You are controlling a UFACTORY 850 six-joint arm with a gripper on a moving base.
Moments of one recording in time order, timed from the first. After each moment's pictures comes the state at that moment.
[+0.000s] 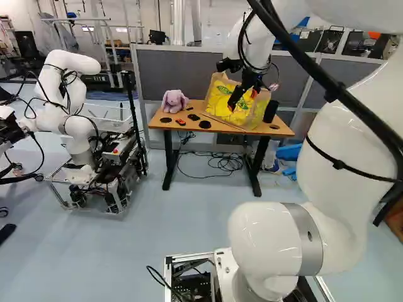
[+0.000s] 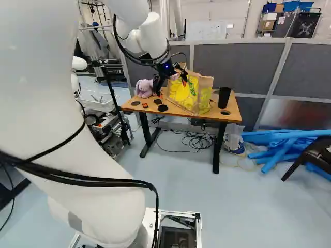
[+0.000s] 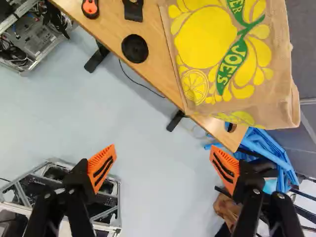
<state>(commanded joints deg) -9.1 0.2 -59.8 -7.4 -30.0 -31.1</state>
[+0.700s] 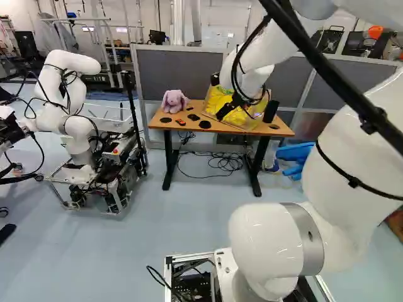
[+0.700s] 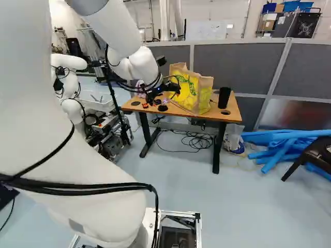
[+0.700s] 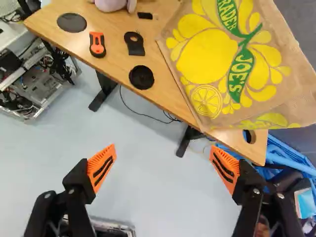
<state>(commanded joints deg) -6.0 5.5 -41.5 -4.9 -3.2 -20.7</state>
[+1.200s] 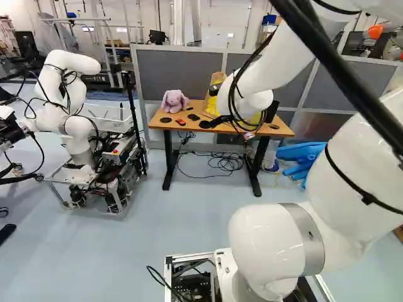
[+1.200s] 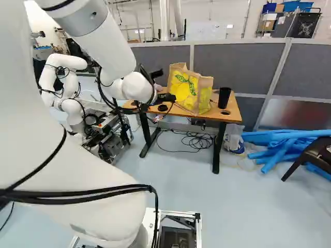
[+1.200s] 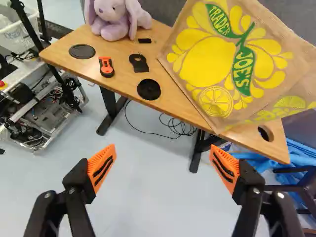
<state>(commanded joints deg) -3.9 9.1 -28.7 -3.2 15.4 -13.5</state>
